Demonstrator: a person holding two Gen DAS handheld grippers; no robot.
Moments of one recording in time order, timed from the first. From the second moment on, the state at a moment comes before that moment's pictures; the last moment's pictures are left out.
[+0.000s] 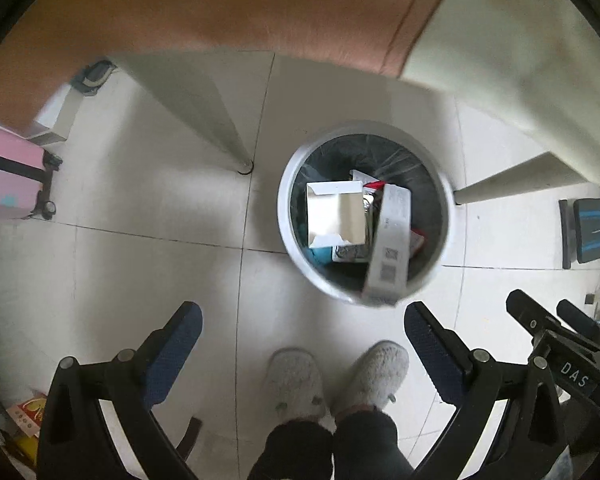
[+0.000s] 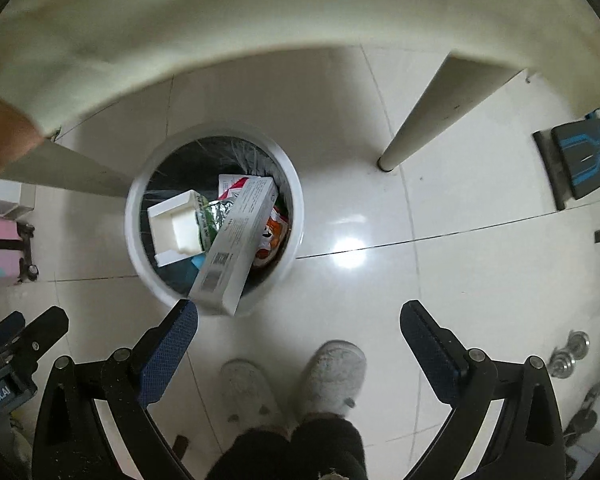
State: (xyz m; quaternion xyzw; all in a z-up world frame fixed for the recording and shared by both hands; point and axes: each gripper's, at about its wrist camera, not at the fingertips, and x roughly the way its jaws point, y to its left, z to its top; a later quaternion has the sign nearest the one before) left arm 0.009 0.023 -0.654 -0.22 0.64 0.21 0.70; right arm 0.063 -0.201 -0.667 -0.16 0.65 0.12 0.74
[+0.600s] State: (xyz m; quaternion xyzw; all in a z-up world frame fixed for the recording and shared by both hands) left arm -0.042 0.003 -0.412 -0.19 0.63 0.19 0.73; right arm -0.018 -0.208 -0.383 -0.15 0.63 0.13 0.75
